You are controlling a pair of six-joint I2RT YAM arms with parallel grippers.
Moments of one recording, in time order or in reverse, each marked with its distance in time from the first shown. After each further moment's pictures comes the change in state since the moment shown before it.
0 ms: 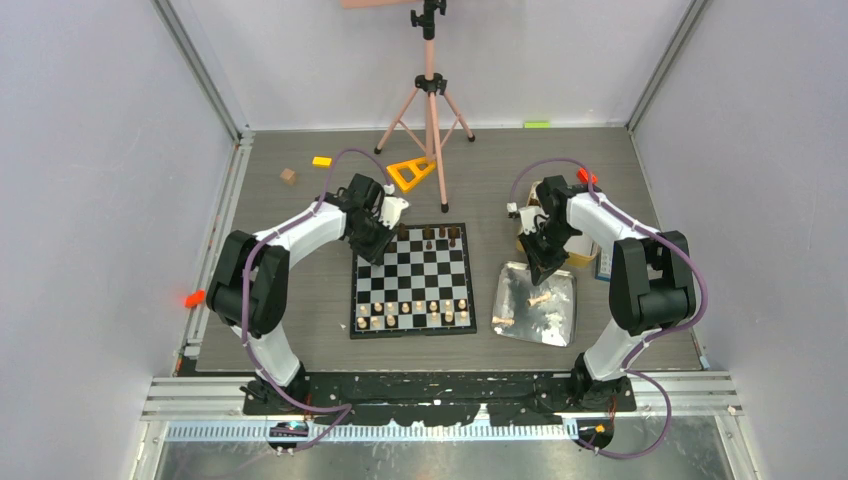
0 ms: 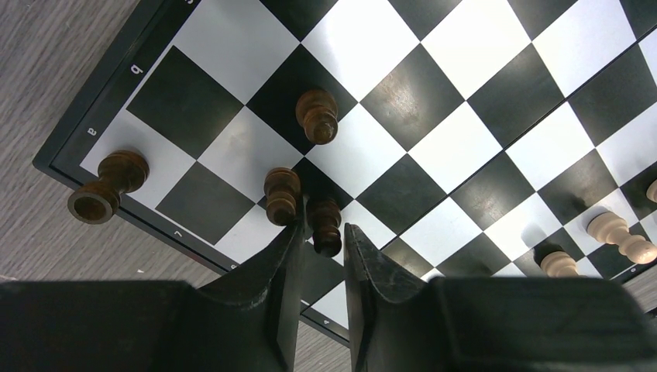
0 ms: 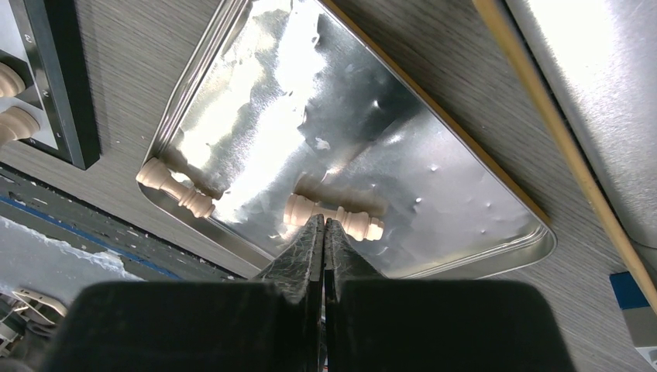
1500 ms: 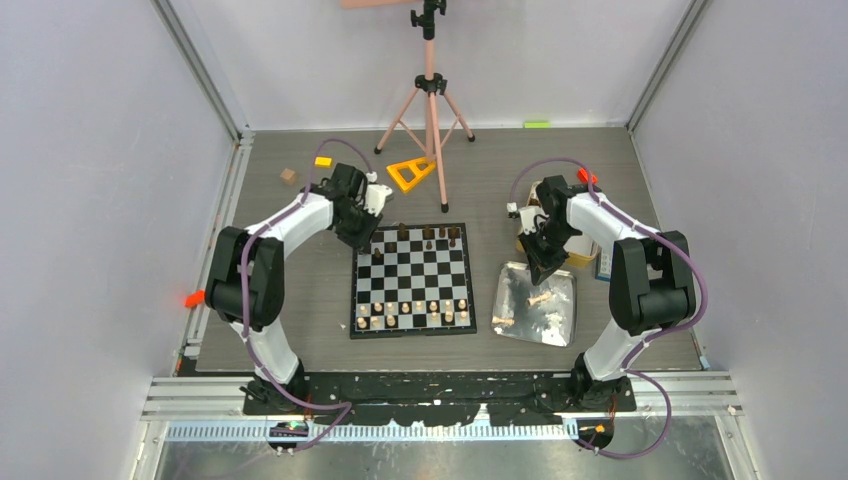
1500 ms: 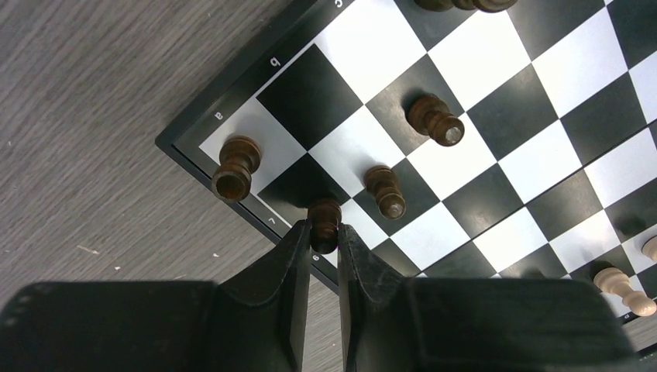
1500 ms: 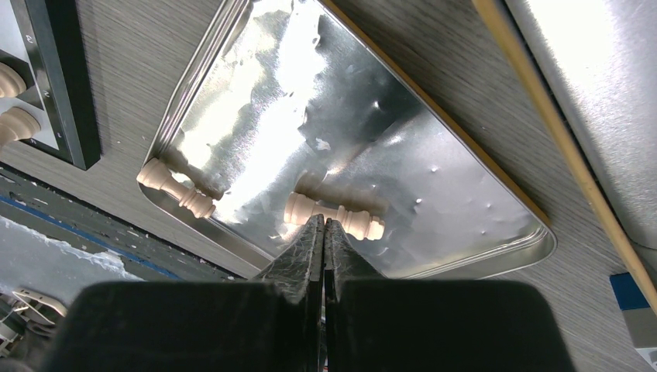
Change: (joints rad) left arm 0.110 0.026 0.048 -0.010 -0.006 0.027; right arm 0.000 0.000 0.000 0.001 -0.002 0.000
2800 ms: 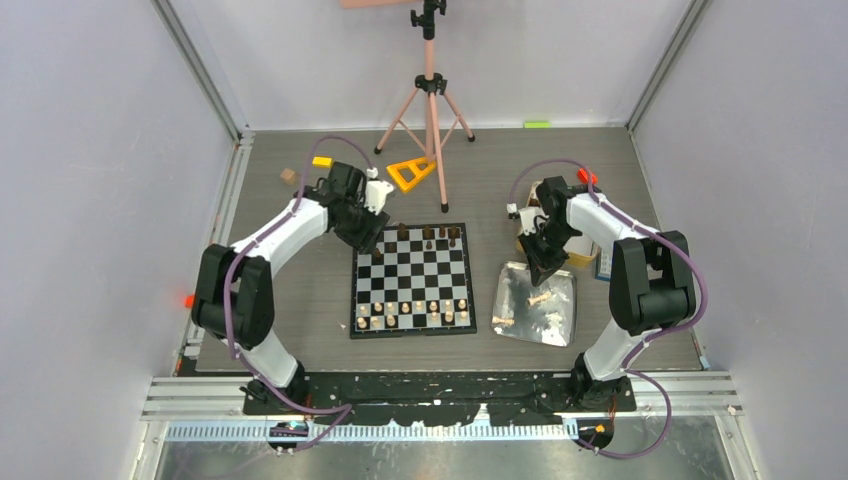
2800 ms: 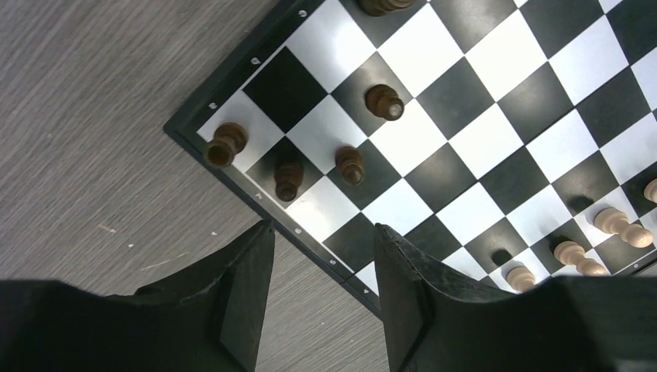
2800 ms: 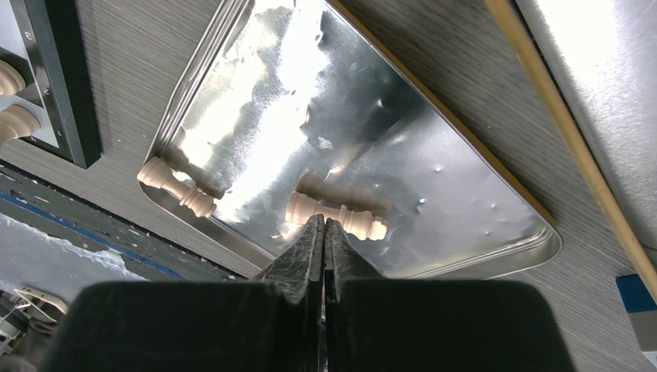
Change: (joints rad) left arm -0.022 -0.126 -0.026 -0.005 0.000 -0.003; right arm 0.000 0.000 -0.006 0.000 -0.004 0.000
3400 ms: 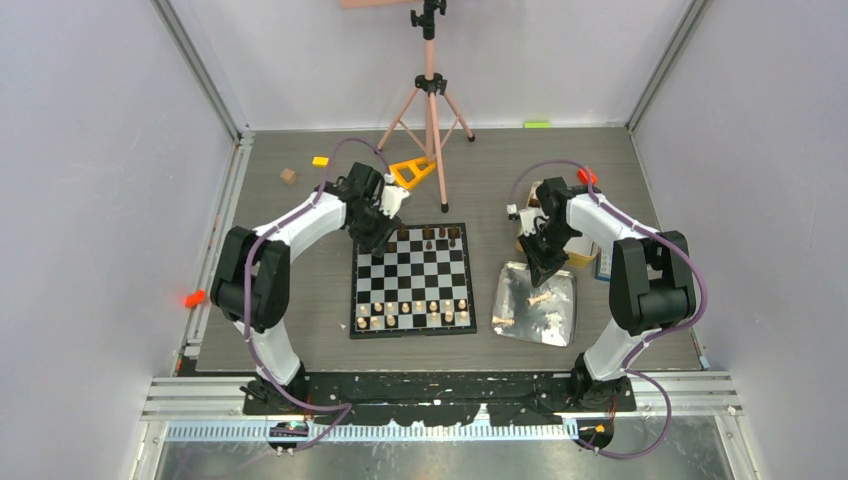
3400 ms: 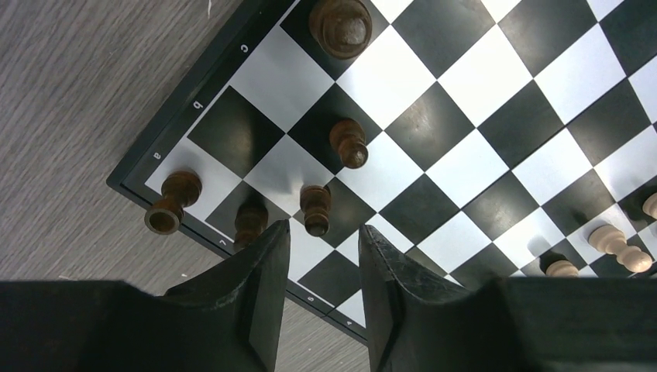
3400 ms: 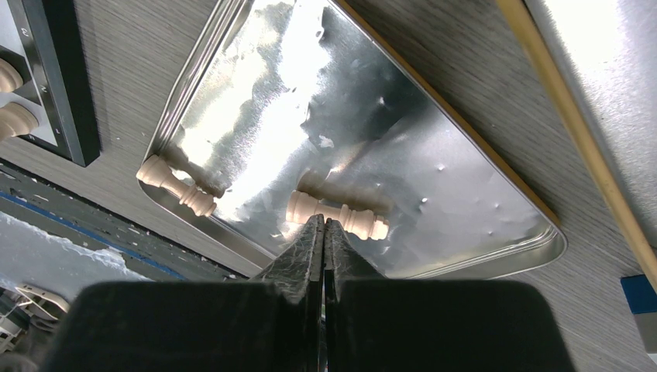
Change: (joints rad) left arm -0.068 0.124 0.070 -0.029 -0.001 0.007; right arm 0.000 0.000 -0.006 0.000 -0.001 0.000
